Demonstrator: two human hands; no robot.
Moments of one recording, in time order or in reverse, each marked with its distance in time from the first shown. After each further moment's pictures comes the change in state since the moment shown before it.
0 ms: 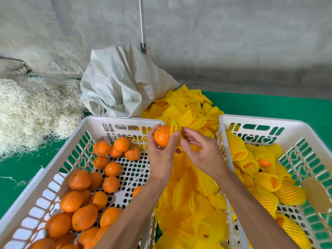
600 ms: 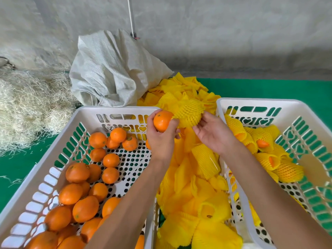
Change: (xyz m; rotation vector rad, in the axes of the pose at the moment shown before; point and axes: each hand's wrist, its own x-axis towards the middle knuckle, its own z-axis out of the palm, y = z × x) left_hand 0.008 -0.008 -0.002 0.032 0.009 -0.069; right_hand 0.027 -0.002 -0.007 1.224 0.267 0.920
